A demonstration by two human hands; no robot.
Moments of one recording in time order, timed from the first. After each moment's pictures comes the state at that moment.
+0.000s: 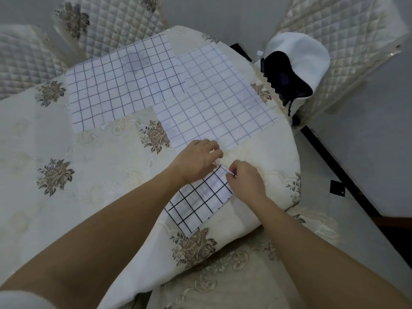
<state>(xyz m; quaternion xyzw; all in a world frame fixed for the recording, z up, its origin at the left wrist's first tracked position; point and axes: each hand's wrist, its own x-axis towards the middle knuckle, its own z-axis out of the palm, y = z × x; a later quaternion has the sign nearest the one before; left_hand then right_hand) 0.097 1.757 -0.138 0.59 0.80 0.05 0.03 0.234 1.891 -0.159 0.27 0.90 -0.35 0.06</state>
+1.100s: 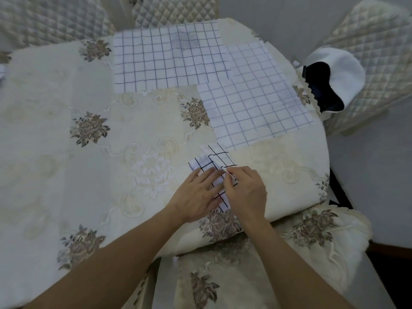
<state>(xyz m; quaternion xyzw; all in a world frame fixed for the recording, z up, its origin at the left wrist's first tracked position) 0.207 1.600 -0.183 0.48 0.87 0.04 0.09 0.269 1.752 -0.146 0.19 0.93 -0.27 -0.17</state>
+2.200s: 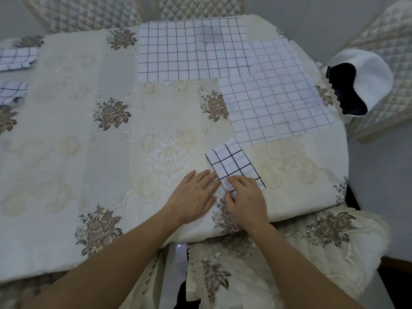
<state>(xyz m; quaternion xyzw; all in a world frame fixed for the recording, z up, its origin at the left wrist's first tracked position) 0.229 1.550 -0.191 0.42 0.90 0.04 0.08 0.295 1.733 -0.192 0.07 0.97 -0.23 -0.03</state>
